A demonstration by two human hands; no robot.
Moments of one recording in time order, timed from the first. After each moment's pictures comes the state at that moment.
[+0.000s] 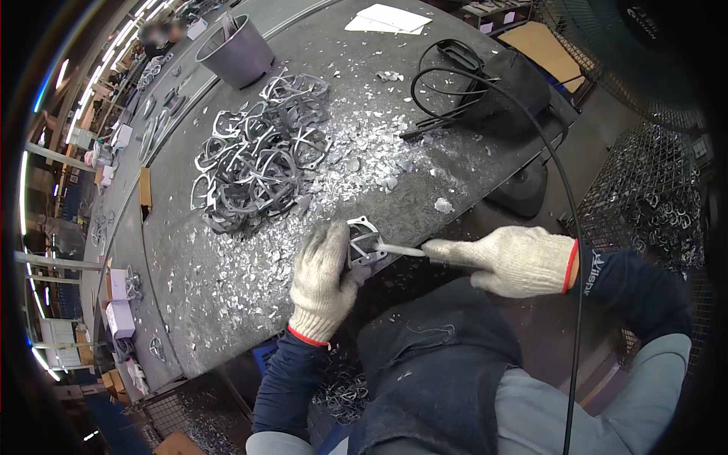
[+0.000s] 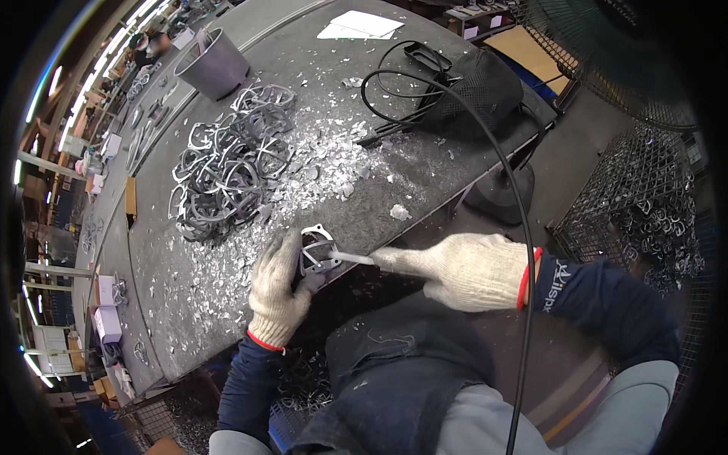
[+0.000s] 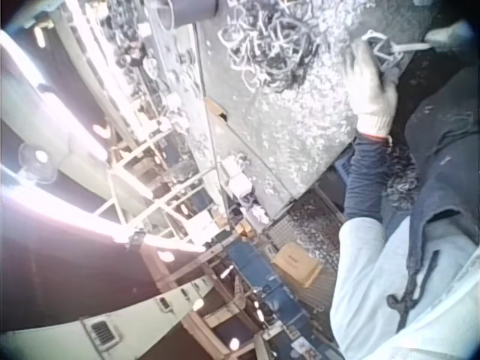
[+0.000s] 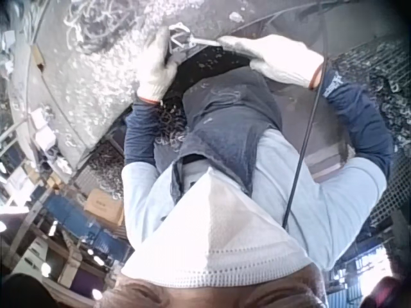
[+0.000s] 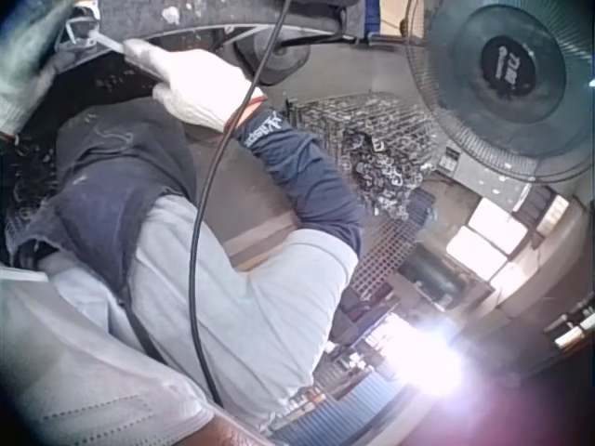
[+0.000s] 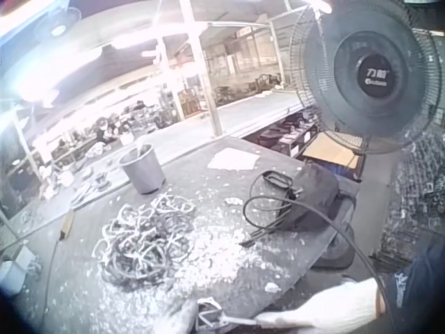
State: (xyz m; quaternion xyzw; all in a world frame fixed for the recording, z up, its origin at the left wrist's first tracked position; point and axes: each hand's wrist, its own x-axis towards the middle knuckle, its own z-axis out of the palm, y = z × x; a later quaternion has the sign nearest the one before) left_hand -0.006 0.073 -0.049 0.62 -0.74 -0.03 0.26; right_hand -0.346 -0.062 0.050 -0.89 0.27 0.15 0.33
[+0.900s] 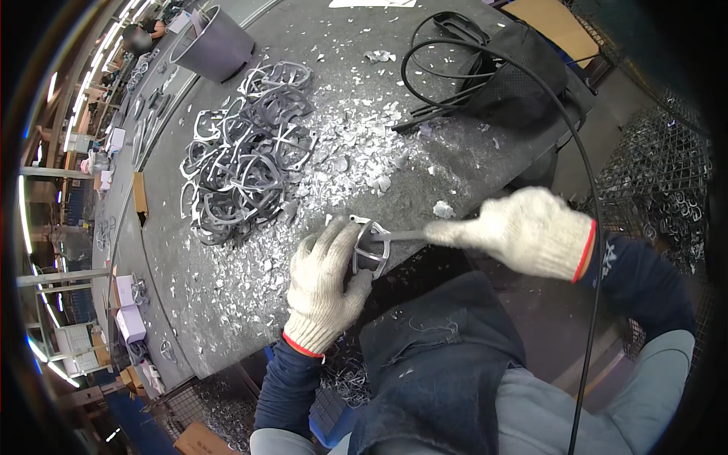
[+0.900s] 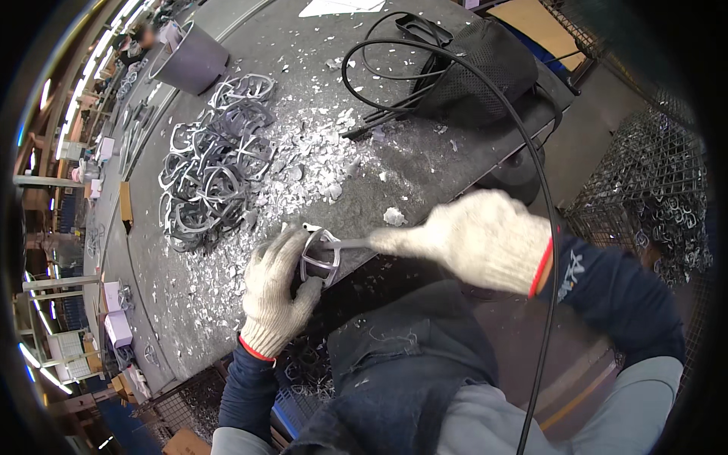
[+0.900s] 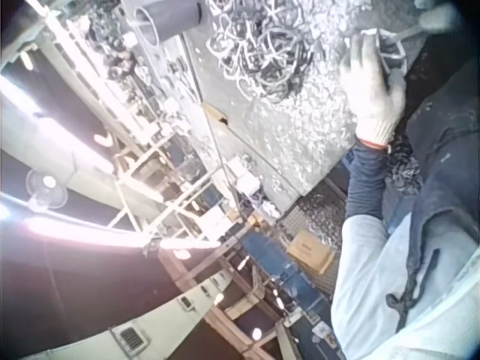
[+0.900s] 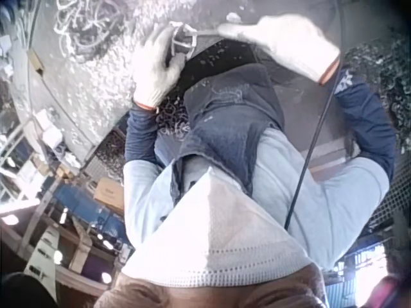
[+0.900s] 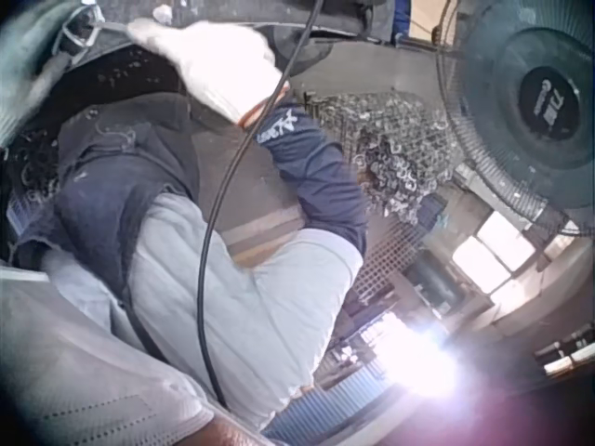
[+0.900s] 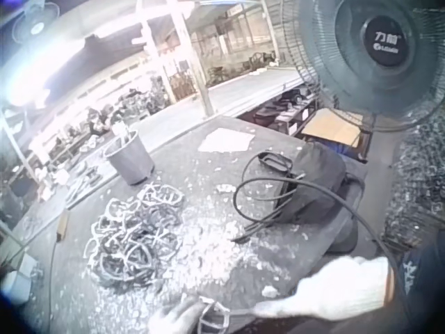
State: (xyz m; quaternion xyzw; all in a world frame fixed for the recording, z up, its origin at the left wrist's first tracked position) left_hand -0.026 0.042 -0.017 0.62 -0.75 -0.07 0.21; right_hand -0.357 -0.109 0.024 -0.97 0.21 0.07 0.12
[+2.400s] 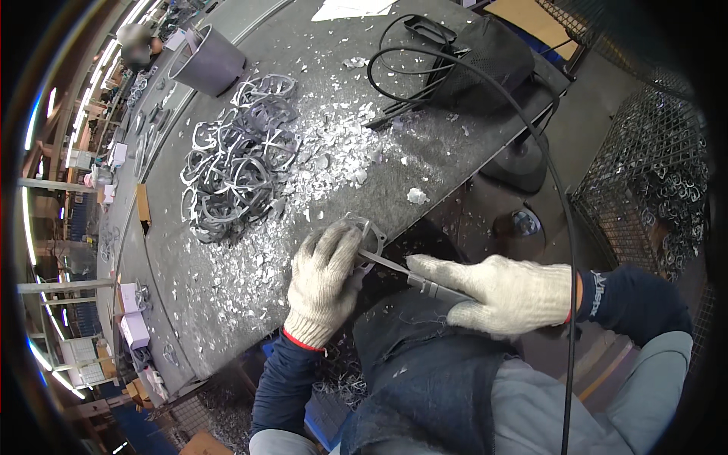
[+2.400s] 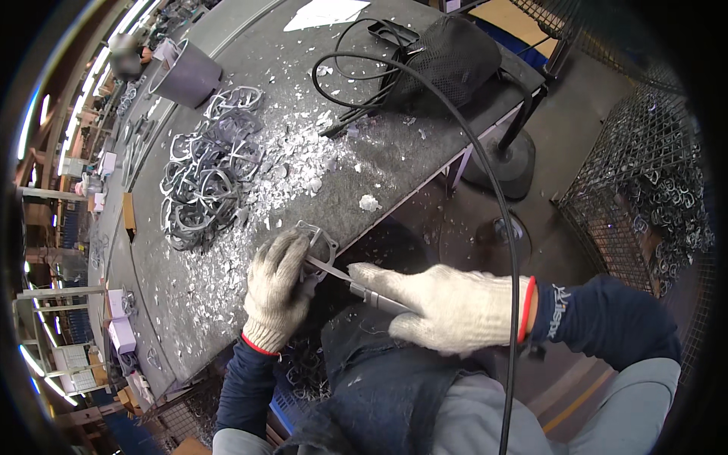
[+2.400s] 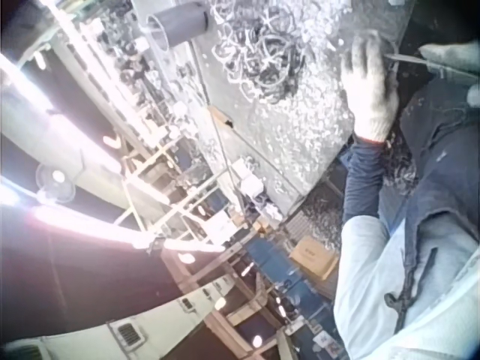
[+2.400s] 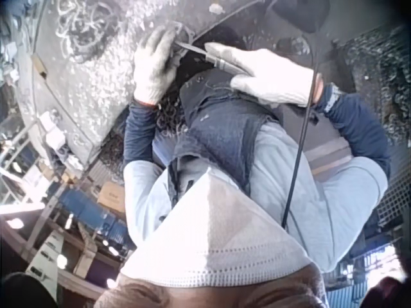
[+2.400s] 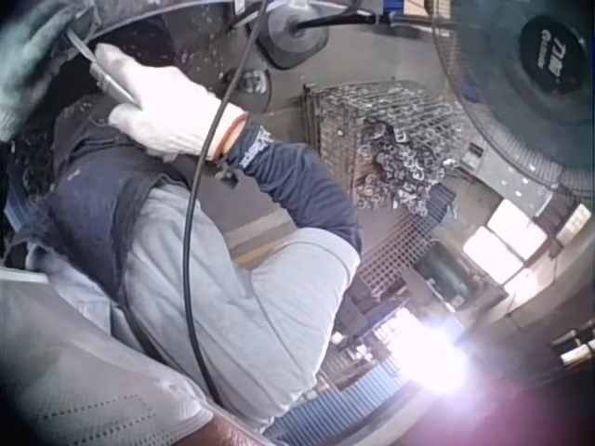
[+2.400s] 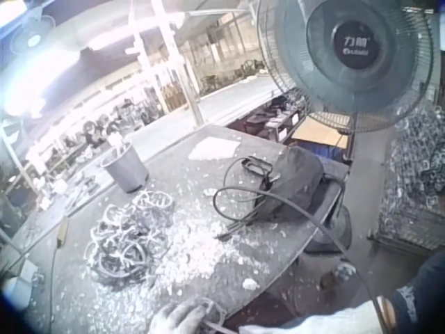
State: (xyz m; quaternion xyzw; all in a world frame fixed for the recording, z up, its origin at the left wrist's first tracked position) left_hand -0.042 0.062 -0.026 0.57 -0.80 -0.04 0.20; right_hand -0.368 -0.037 0.058 -0.75 0.28 0.07 0.59
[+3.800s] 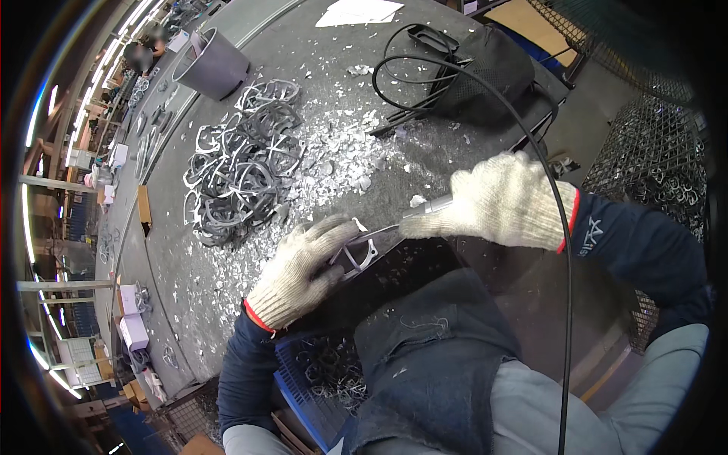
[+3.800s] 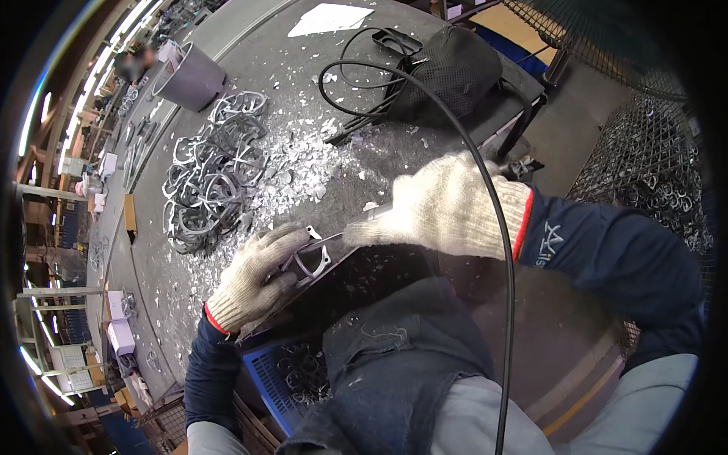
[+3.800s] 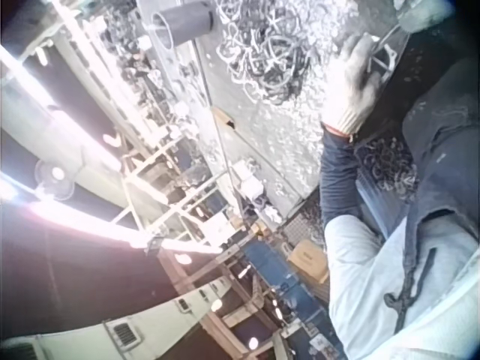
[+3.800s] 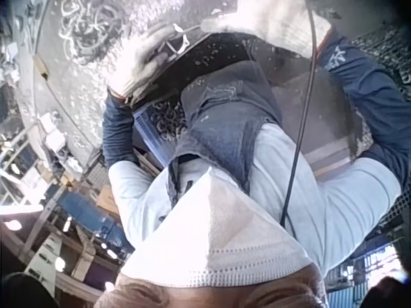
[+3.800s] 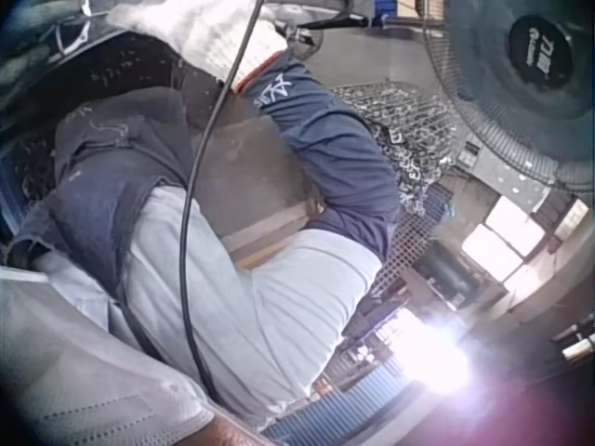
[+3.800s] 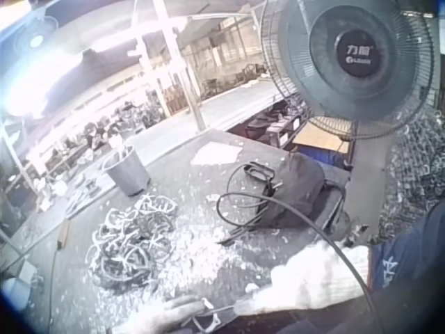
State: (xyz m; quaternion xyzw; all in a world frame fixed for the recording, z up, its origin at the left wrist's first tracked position) left_hand -0.008 0.019 0.034 0.53 -0.80 -0.25 0.12; right_hand -0.366 -0.109 0.040 -0.98 0.17 0.02 -0.03
